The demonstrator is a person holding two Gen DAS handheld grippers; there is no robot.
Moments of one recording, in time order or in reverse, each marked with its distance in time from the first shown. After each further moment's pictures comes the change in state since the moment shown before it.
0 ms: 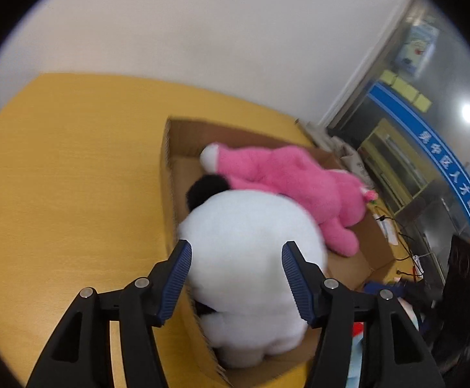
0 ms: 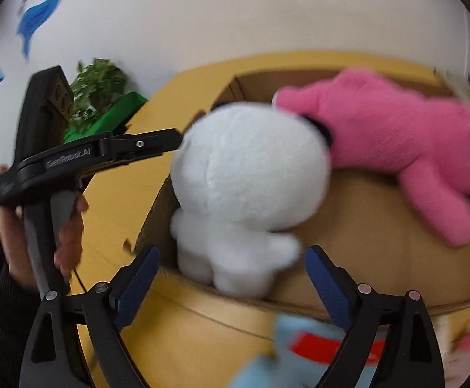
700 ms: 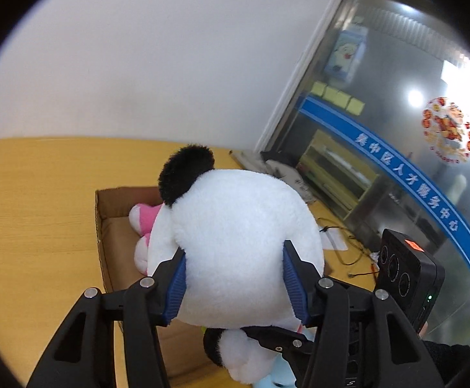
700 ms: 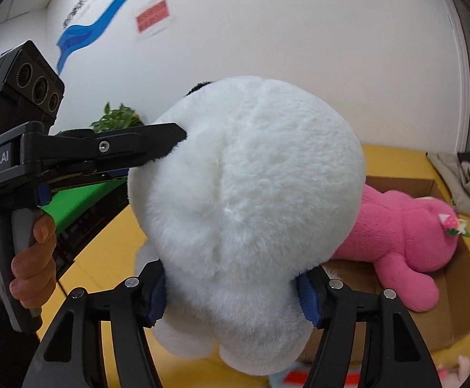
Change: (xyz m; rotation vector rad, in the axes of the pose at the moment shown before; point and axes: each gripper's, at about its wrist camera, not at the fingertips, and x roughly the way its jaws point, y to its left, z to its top) left arm -0.014 -0.066 0.037 0.095 -0.044 -0.155; right arm 0.008 0.035 0.037 -0.027 -0.251 -0.023
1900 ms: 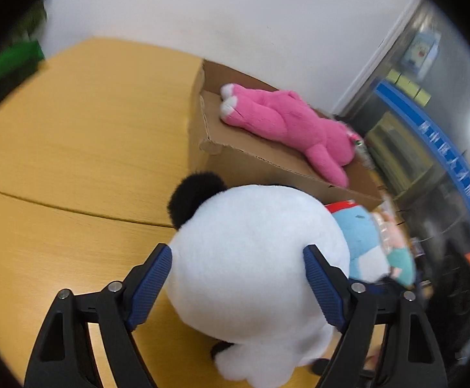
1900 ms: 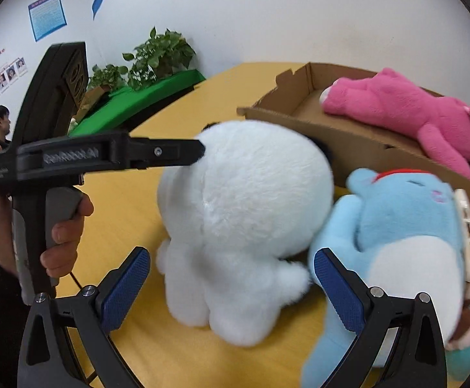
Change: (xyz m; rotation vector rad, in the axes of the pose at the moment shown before) left arm -0.074 0.035 -0.201 -0.298 0.056 0.171; right arm -0.048 0.065 -0.174 -0.149 0.246 0.116
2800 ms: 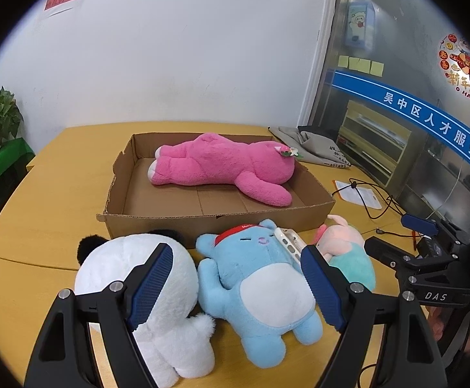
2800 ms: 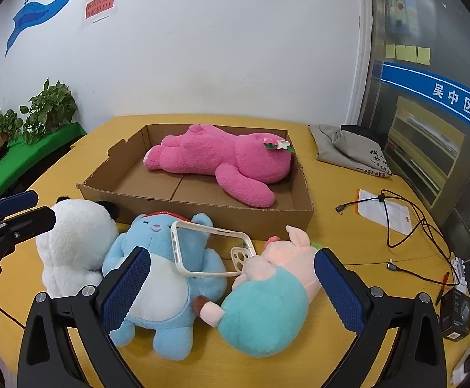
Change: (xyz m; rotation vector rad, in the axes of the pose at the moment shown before) left arm -0.027 -0.195 -0.031 0.331 -0.178 0.173; right arm -0.191 -0.122 0.000 0.149 -0.185 -0.504
